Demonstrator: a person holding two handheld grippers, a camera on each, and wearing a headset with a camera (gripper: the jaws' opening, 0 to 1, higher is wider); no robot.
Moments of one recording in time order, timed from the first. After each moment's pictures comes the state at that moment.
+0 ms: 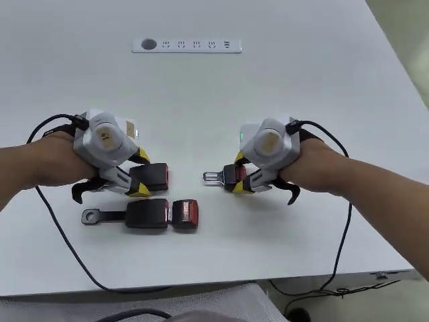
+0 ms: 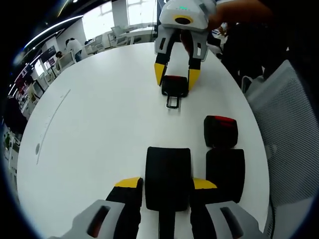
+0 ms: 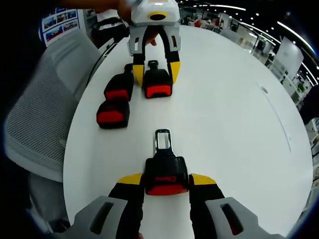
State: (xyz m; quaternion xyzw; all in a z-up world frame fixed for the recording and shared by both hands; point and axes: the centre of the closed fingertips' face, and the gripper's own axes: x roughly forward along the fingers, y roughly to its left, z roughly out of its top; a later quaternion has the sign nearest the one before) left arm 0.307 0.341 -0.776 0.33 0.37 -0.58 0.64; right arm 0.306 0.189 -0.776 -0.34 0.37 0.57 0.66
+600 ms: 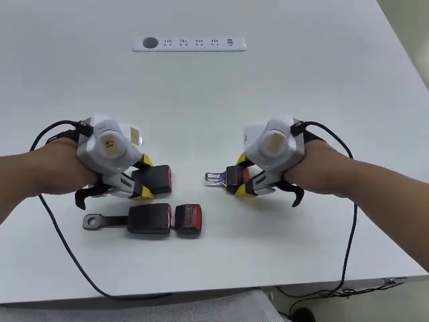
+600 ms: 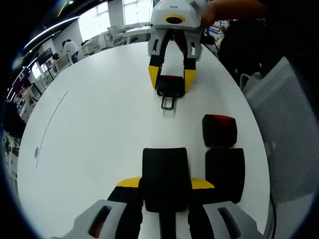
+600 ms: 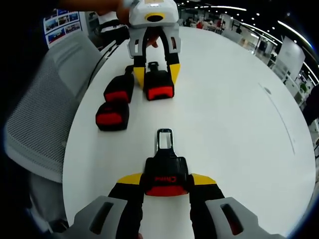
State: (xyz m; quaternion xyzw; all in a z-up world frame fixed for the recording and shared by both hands) left arm 0.304 0.339 -0.775 0.34 0.37 -0.59 0.63; right arm 0.305 0.198 -0.781 -0.33 0.36 0.58 0.65
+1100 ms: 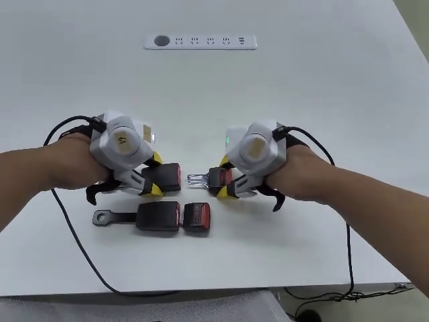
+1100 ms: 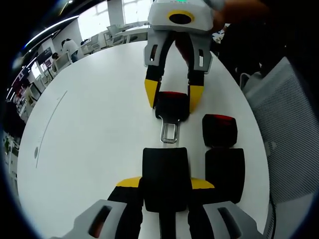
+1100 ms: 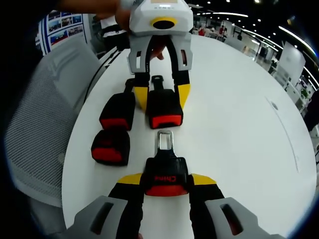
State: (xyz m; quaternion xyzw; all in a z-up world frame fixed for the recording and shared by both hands) left arm 0.305 0.340 -0.778 0.34 0.37 -0.59 0.63; right arm 0.304 0.255 -0.781 -0.32 0.34 0.59 0.66
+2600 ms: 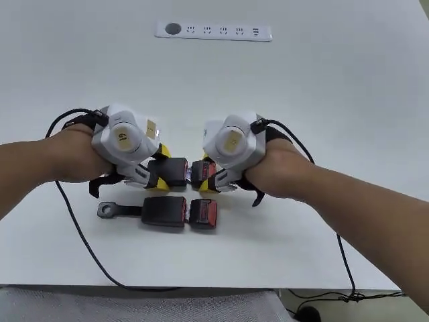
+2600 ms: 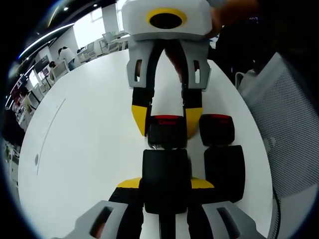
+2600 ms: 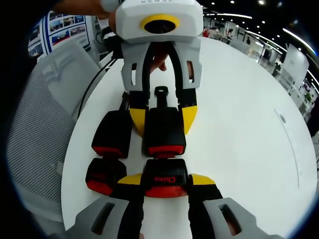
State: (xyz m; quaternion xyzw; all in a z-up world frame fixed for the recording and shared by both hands) left arm 0.308 0.341 -0.780 0.34 0.34 -0.61 0.63; right arm 0.310 0.298 -0.780 -0.32 0.33 0.61 0.65
